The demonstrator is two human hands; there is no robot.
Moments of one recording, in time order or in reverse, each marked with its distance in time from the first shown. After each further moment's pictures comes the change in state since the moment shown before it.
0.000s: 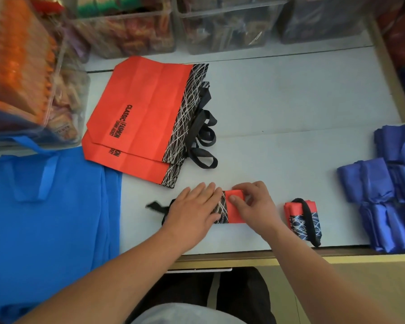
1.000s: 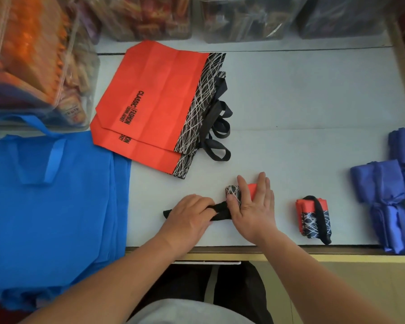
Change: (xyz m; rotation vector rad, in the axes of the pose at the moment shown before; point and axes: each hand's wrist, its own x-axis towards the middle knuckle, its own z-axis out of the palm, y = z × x) left_hand -0.041 -0.033 0.035 -0.145 0.282 0.224; right_hand -0.020 -0.005 0.044 -0.659 -0.099 0.033
